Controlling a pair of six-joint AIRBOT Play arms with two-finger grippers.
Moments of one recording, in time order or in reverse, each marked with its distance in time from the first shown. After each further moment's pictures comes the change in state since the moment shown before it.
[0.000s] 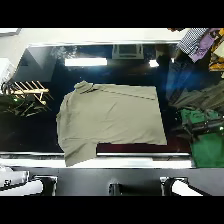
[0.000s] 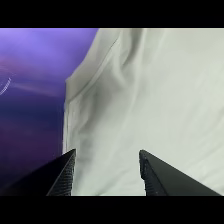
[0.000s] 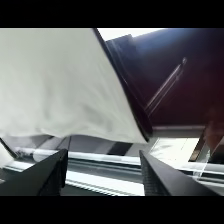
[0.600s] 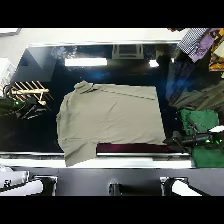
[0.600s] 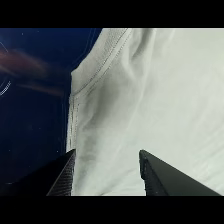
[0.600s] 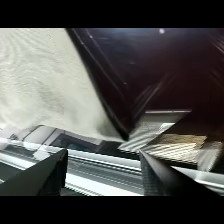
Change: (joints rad) left arm 0.005 0.017 -0.051 -0.001 0.028 0.010; right arm -0.005 0.010 -0.248 0.028 -0.132 -0.124
